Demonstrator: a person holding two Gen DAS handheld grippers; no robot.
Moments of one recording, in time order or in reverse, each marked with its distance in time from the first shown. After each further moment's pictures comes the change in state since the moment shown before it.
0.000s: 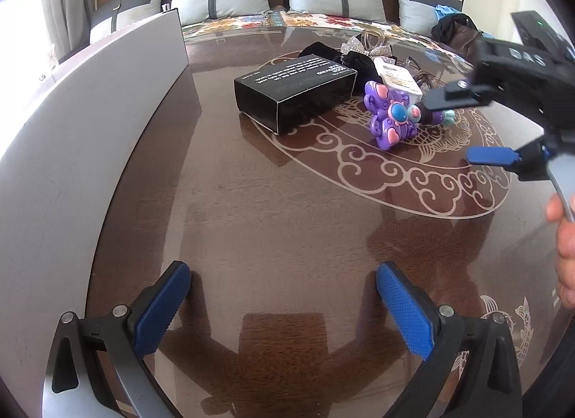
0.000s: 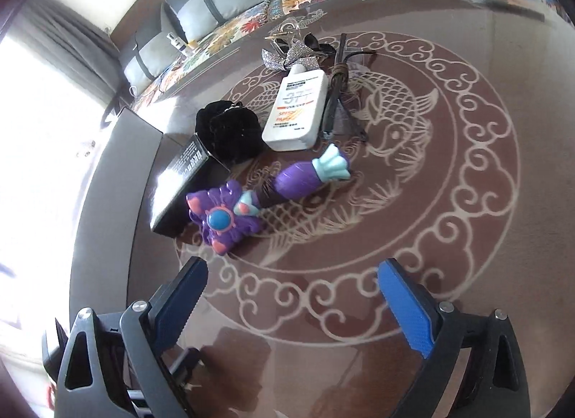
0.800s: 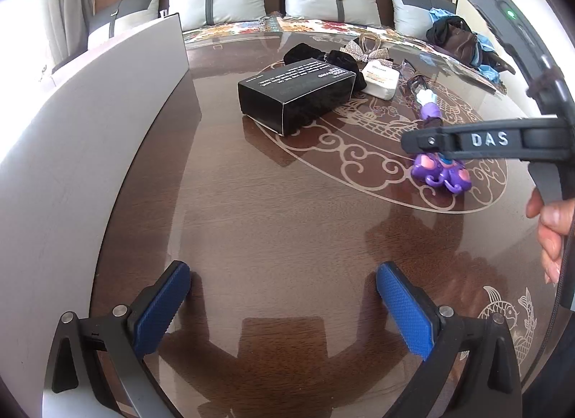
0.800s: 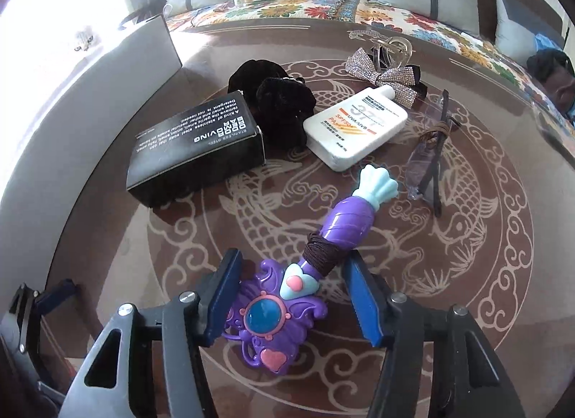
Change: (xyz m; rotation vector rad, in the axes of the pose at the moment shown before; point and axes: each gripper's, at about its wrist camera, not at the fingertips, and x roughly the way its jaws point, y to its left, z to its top) left arm -0.004 0.007 -0.004 0.012 -0.026 -0.012; right arm 0.031 0.057 -0.011 -0.506 0.007 -0.217
